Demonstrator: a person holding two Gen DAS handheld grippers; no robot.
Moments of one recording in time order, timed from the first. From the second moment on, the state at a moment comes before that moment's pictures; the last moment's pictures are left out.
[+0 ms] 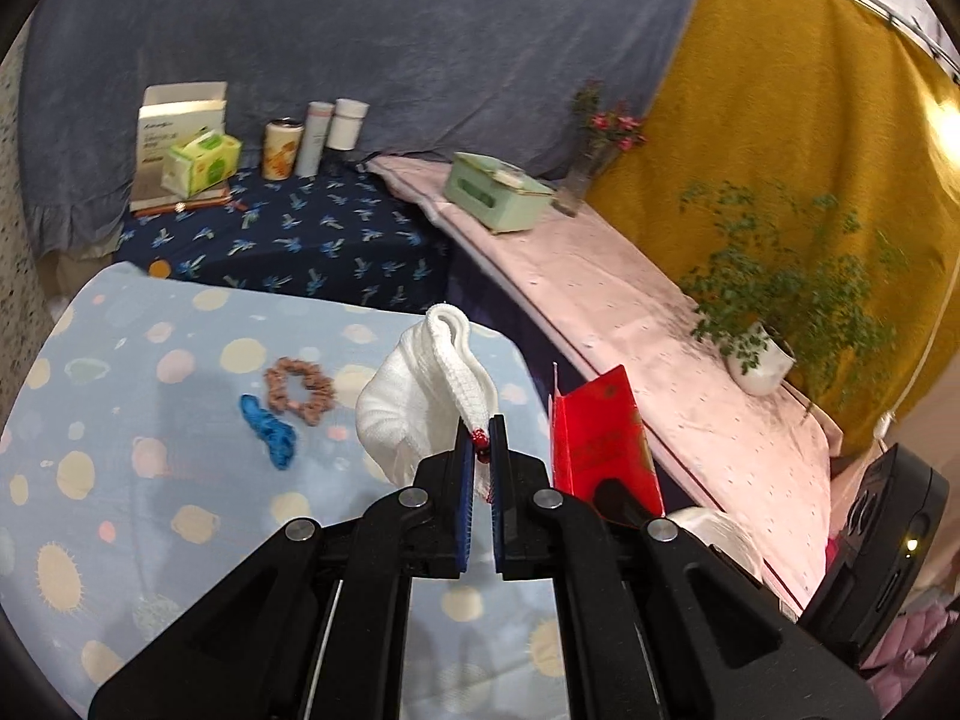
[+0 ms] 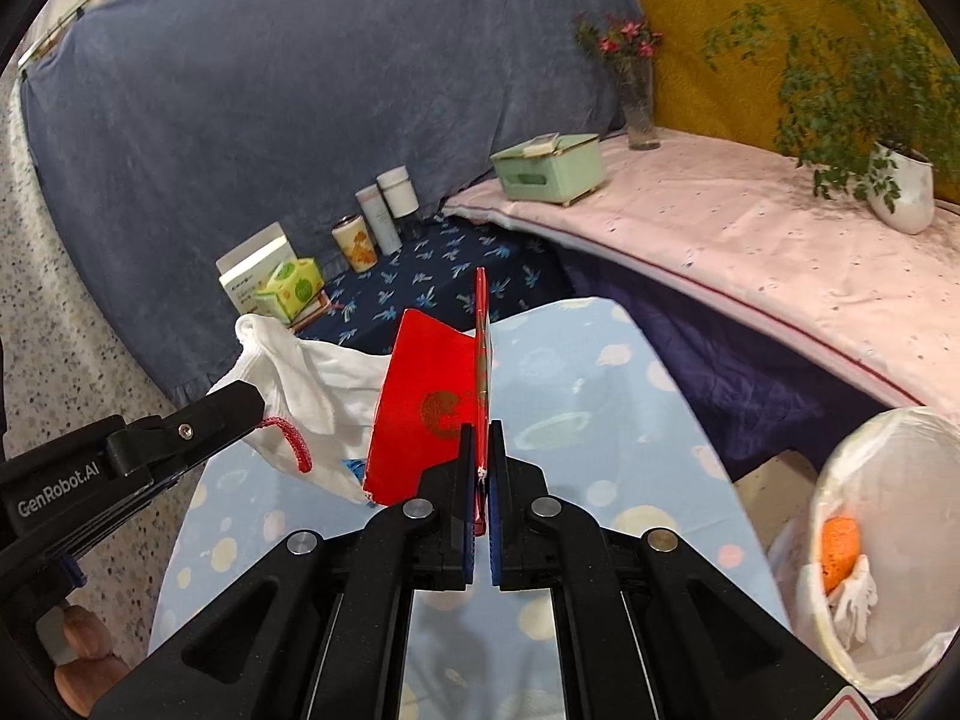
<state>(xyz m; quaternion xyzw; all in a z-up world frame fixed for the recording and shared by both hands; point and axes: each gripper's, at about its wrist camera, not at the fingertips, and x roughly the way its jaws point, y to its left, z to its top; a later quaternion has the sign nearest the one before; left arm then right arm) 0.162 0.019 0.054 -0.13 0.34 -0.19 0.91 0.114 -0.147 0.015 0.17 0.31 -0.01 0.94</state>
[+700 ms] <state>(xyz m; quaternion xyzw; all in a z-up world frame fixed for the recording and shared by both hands) 0.073 -0.153 0.061 -0.05 0.34 -0.34 0.88 0.002 -0.303 0.014 0.23 0.26 -0.14 0.93</state>
